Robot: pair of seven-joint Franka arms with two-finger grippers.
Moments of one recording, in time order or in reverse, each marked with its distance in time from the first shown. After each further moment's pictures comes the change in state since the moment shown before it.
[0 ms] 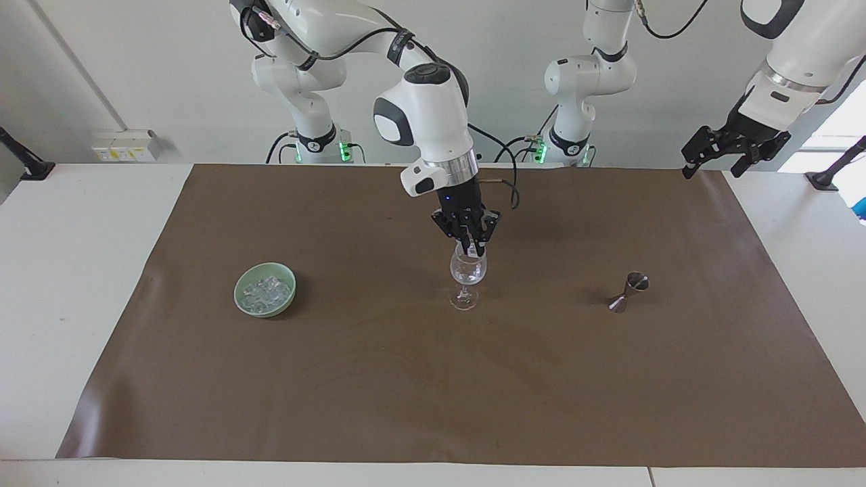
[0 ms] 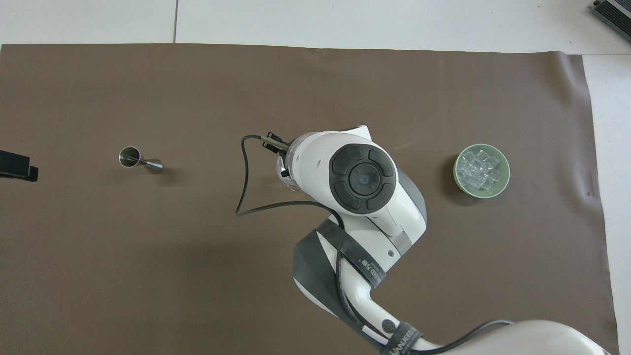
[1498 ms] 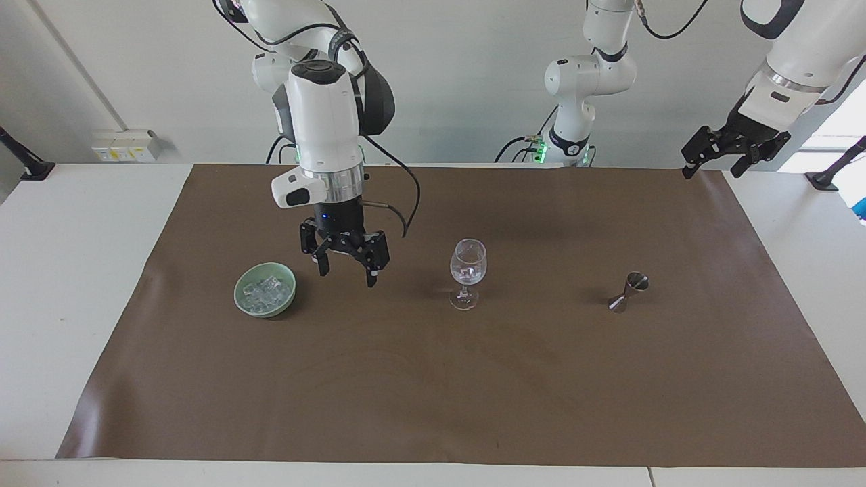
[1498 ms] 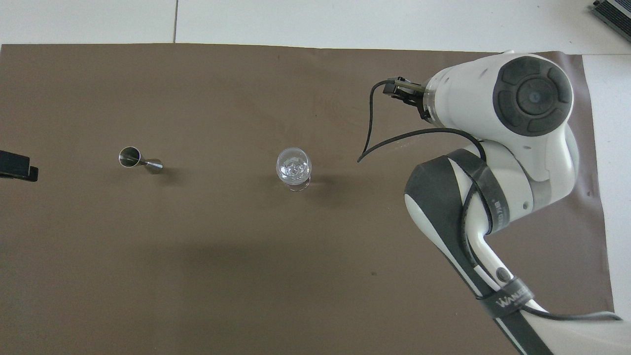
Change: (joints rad) left arm 0.000 0.000 0.000 0.000 0.000 0.000 0.000; right arm -0.017 -0.130 -0.350 0.037 -0.005 -0.204 -0.459
